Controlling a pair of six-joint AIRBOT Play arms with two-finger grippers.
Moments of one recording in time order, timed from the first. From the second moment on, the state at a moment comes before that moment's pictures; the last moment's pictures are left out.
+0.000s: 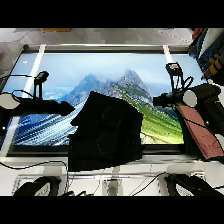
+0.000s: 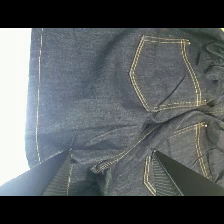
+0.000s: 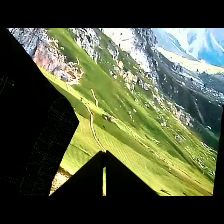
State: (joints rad) left arm 0.02 -1.02 1.00 0.96 -1.14 -1.12; right arm 0.27 -1.08 1.19 -1.71 1.16 1.72
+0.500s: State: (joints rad) left arm 0.02 -1.03 1.00 0.96 -1.10 -1.12; right arm 0.23 -1.09 1.19 -1.74 1.12 1.56
